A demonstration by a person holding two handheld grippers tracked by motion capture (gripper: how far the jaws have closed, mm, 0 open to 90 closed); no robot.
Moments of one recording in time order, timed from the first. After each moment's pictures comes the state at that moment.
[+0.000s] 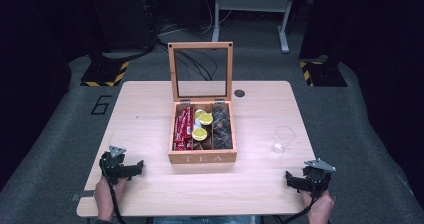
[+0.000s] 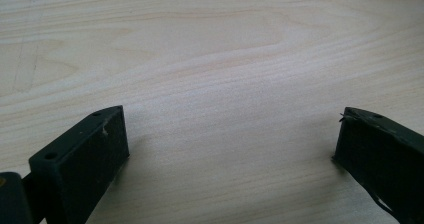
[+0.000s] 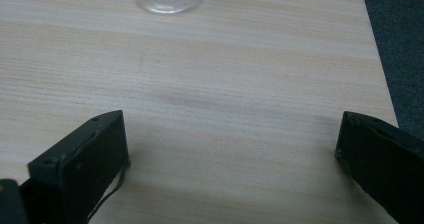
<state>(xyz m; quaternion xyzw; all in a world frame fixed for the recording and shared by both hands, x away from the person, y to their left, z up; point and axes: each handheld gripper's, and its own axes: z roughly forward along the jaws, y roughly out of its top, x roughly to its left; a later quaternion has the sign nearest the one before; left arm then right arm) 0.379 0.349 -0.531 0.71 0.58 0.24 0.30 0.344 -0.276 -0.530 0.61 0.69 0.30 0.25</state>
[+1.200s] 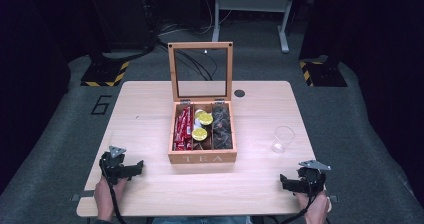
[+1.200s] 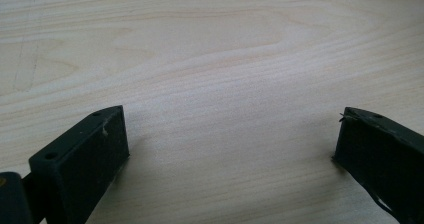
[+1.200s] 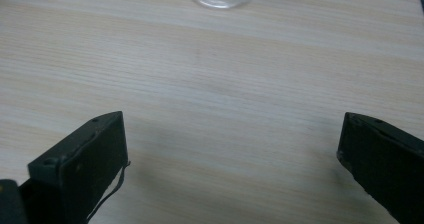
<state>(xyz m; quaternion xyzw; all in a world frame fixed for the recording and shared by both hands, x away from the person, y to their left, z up) 0.378 0.350 -0.531 0.72 0.58 0.25 0.30 0.339 -0.259 -0.521 0.58 0.72 0.30 0.22</state>
